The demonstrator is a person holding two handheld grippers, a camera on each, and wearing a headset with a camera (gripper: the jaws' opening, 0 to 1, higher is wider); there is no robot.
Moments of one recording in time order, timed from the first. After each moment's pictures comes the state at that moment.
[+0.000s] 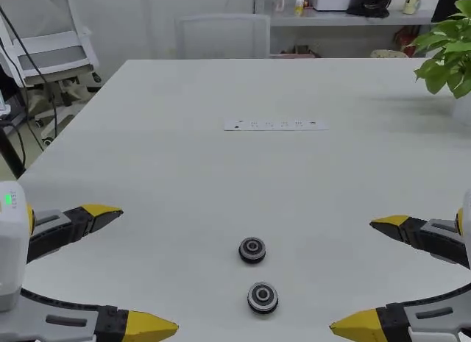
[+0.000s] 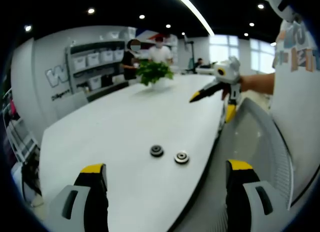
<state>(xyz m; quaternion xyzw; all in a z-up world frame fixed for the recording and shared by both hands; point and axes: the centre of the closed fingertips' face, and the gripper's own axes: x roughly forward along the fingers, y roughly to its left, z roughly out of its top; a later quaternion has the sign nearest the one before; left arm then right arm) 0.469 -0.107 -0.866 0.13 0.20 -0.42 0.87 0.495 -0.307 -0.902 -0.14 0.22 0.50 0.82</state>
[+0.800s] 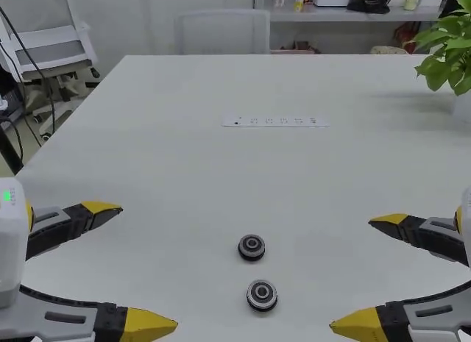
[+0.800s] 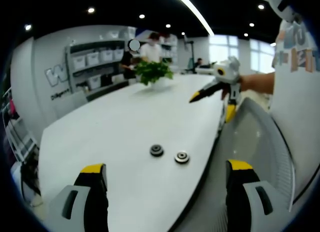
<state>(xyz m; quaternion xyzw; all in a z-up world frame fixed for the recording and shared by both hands) 0.471 -0.106 -0.868 0.13 0.20 -0.42 0.87 0.496 -0.306 -0.904 -0.14 0.23 0.50 0.82</state>
